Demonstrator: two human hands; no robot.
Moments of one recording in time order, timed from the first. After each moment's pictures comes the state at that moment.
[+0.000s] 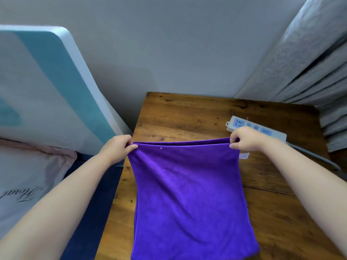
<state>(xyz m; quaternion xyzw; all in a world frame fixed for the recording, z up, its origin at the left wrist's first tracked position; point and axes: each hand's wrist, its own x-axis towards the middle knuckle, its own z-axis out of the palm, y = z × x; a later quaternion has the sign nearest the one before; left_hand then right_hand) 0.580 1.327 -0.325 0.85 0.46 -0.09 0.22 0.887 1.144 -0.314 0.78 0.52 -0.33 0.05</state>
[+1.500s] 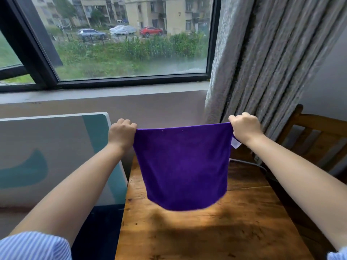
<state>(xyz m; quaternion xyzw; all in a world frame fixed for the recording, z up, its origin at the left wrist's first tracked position) 0.583 1.258 -0.107 0.93 0.31 0.16 -0.11 0.812 1.012 -0.094 0.87 0.44 0.23 0.03</state>
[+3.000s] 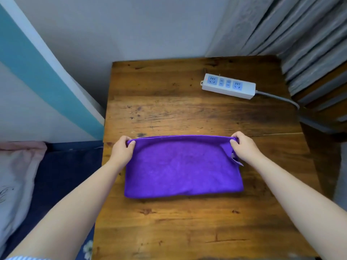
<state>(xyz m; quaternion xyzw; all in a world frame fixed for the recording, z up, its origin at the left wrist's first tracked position) 0.570 1.237 -0.395 0.74 0.54 0.01 0.41 0.797 1.004 -0.374 0.91 0.17 -0.31 -0.20</state>
